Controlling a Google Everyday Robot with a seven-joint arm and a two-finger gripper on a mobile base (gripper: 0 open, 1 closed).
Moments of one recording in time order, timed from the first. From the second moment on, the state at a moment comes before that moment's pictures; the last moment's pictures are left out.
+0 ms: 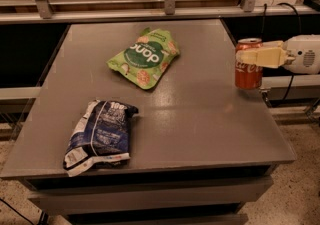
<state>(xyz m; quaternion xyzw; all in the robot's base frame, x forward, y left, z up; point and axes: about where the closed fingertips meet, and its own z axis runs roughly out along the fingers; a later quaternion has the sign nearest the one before) 0.594 -0.231 0.919 -0.31 0.74 0.37 0.48</state>
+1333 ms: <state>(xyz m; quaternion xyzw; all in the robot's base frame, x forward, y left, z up) 0.570 -0.198 0.918 -0.44 0.59 0.42 0.53</state>
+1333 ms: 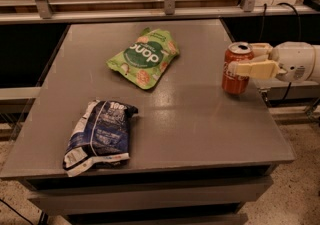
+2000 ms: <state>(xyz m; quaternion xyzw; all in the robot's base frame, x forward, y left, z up) 0.569 -0.199 0.907 -0.42 0.57 0.44 0.56</state>
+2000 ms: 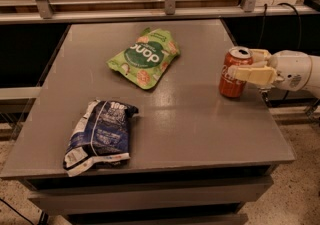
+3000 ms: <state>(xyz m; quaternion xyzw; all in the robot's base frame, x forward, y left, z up) 0.565 -0.198 0.910 -0.41 0.54 0.48 0.56</state>
